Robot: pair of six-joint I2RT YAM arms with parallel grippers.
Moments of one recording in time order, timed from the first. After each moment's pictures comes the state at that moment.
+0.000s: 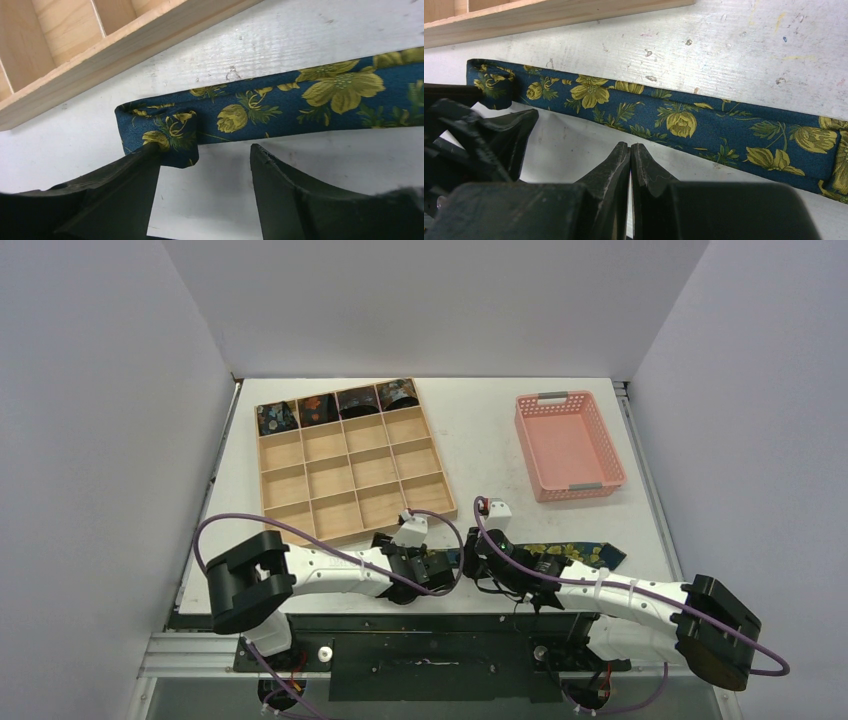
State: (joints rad) left arm -1.25 1.62 0.90 -0.74 -0.83 -0.96; right arm 0.99 1.10 0.47 -0.08 0.29 0.76
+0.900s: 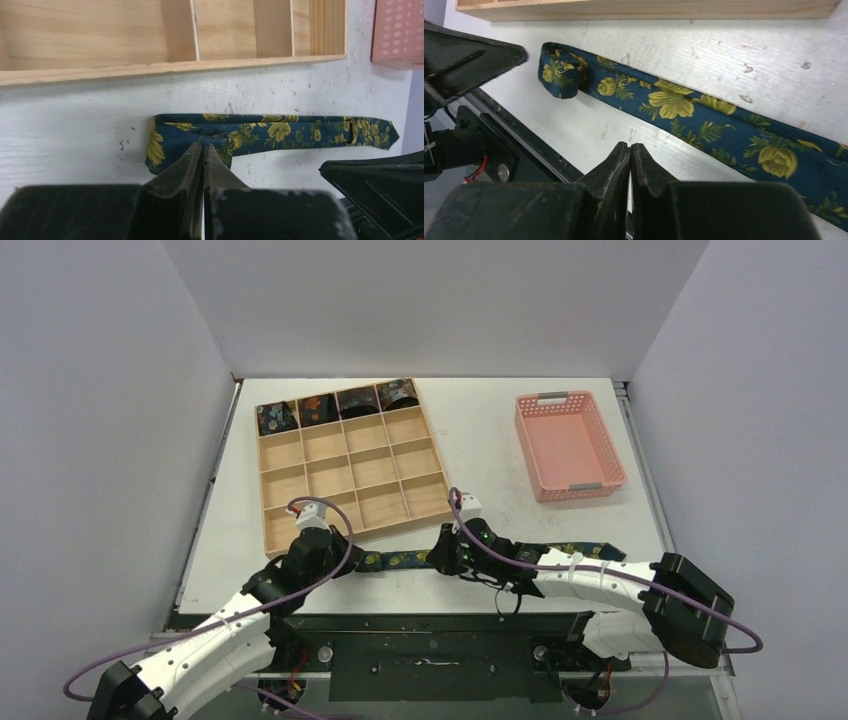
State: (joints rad) left arm -0.67 0.67 0.30 -0.27 -0.23 -0.94; right arm 1.00 1.26 0.56 0.08 0.08 0.74
